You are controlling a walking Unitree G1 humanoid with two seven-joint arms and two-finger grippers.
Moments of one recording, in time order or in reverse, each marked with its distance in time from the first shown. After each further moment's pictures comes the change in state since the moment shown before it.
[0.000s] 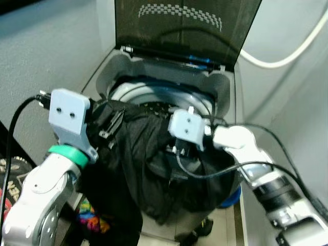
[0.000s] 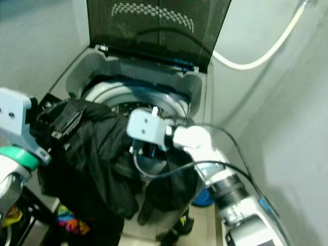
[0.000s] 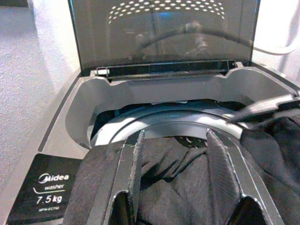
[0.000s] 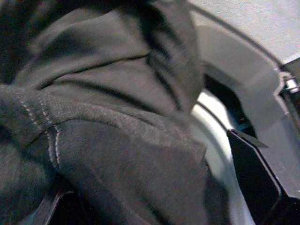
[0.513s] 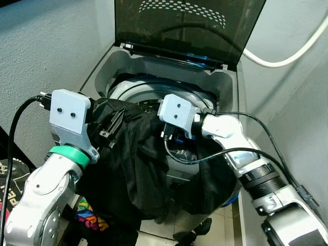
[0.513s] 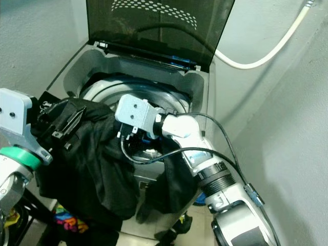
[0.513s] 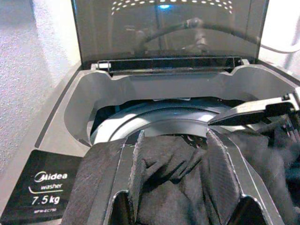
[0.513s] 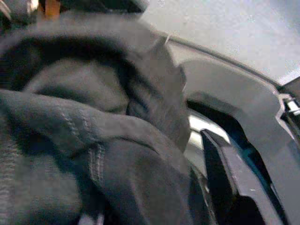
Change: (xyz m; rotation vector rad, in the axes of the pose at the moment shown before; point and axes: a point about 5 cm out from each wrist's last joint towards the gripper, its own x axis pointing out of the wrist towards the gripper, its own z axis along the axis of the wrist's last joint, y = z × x) left arm 0.000 -0.001 -0.001 -0.006 0.001 0.012; right arm 0.017 -0.006 0.017 0.117 -0.143 -0.022
